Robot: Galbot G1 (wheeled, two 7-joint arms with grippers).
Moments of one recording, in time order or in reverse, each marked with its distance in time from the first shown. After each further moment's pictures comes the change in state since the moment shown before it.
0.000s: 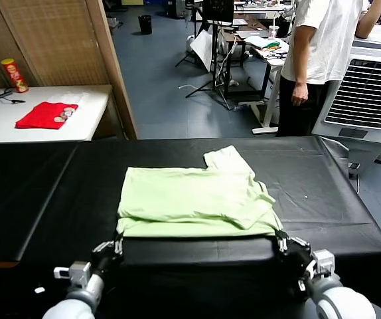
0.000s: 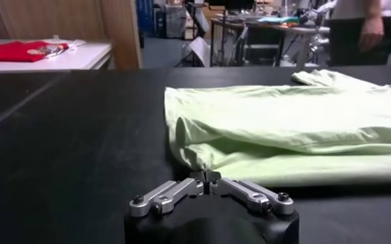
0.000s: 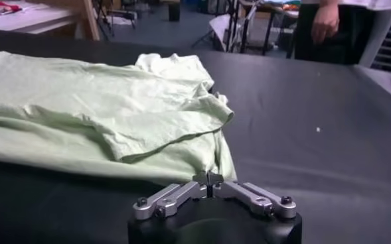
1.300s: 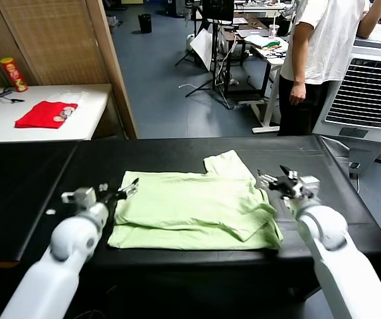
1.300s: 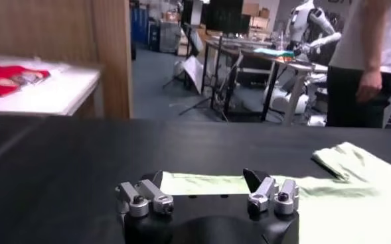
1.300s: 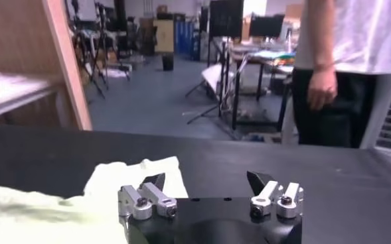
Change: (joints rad) left arm -0.778 0.138 0.230 0.475 -0.366 0.176 -0.084; right arm 0.954 -0.025 -0.369 -0.692 0.161 -0.020 0.076
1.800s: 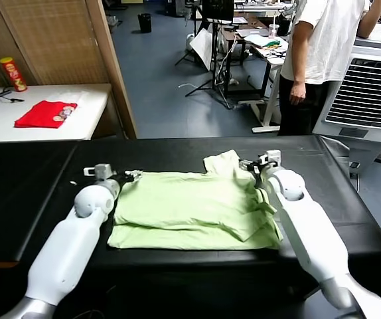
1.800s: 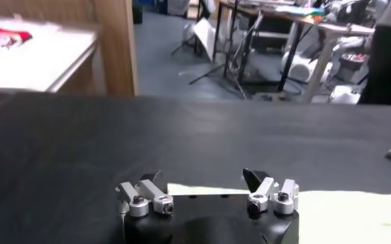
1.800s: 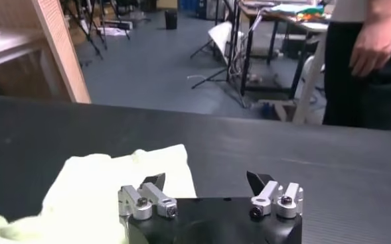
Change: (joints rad) left arm -0.189 -0.051 0.071 0.311 0.044 0.027 0.031; right arm 0.232 0.140 -0.080 -0.367 -0.080 0.007 -0.065
